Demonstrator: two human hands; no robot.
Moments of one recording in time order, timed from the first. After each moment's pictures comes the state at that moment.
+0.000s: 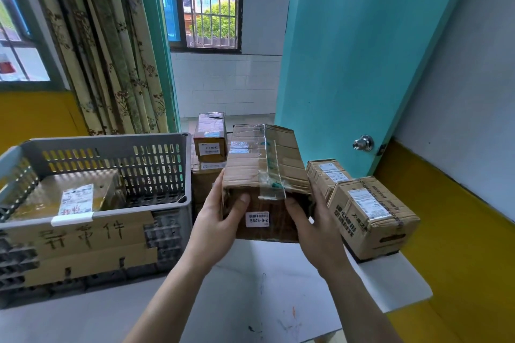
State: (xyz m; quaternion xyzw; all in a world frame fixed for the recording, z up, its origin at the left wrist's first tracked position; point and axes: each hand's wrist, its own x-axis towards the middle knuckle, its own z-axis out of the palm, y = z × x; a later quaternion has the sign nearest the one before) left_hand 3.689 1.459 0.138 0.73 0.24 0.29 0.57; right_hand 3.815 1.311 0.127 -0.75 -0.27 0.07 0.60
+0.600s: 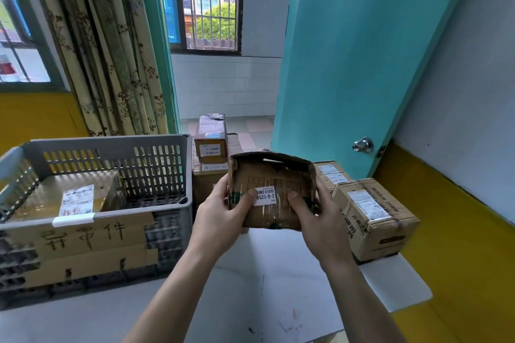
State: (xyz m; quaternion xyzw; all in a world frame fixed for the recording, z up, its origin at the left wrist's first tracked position) left_hand 3.701 1.464 0.146 0.76 0.28 0.28 0.51; right_hand 3.815 1.312 0.142 -0.79 -0.23 0.03 0.57
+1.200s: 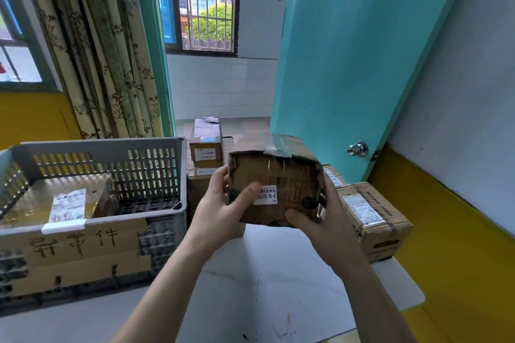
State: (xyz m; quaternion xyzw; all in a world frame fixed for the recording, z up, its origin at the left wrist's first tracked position) left_hand 3.707 1.468 0.162 0.70 0.20 0.28 0.62; right_hand 3.828 1.296 0.152 -0.76 -0.31 0.08 0.57
